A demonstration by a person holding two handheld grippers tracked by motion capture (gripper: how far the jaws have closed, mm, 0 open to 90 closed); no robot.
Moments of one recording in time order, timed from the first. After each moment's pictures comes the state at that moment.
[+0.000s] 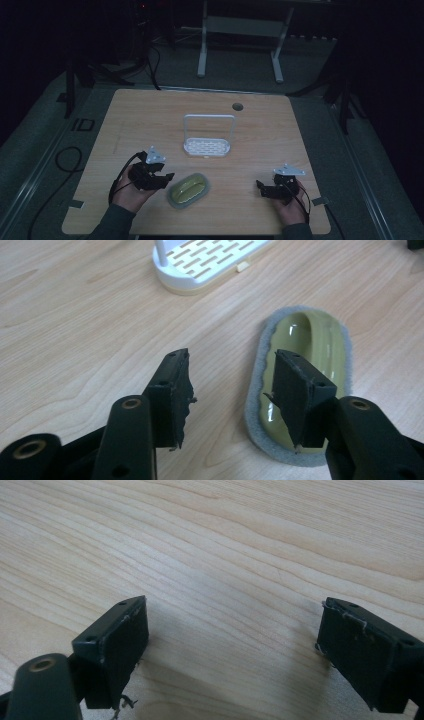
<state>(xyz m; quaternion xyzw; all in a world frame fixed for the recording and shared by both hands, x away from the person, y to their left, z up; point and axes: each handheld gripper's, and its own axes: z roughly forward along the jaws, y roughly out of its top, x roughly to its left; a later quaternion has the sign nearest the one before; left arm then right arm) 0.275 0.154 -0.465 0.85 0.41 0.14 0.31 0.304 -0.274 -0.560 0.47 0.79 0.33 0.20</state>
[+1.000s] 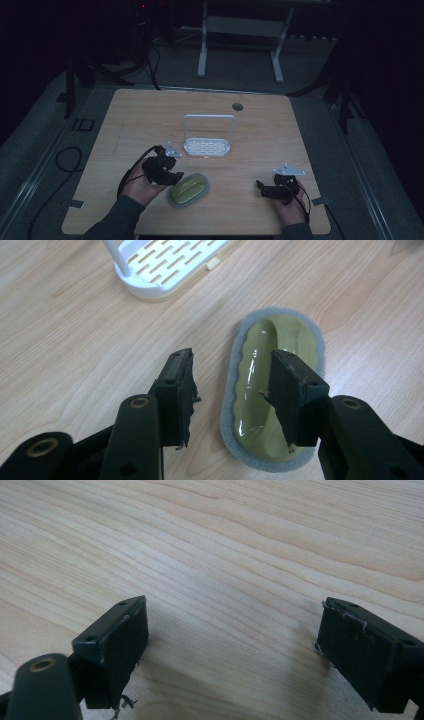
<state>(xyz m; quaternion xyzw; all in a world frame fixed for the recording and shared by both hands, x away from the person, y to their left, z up) 0.289 0.119 -0.447 0.88 0.37 0.12 0.25 0.304 -0.274 -0.560 0.47 0.79 0.34 0.20</state>
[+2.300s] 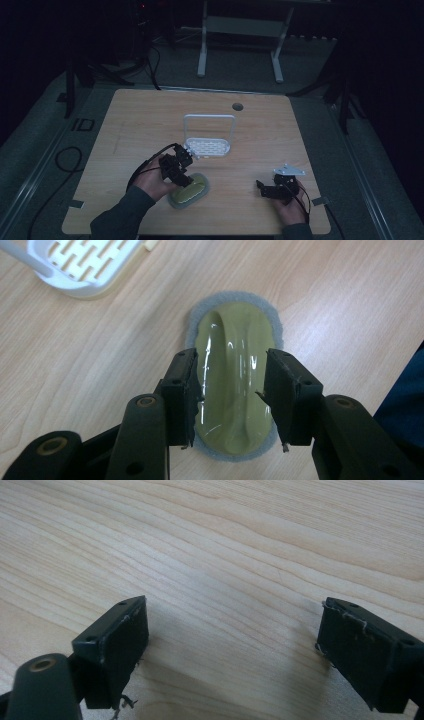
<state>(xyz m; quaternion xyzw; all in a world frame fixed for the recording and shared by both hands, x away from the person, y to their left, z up) 0.304 0.080 -0.441 0.93 0.31 0.04 0.17 0.304 -0.274 -0.560 0.47 0.79 0.34 0.20</state>
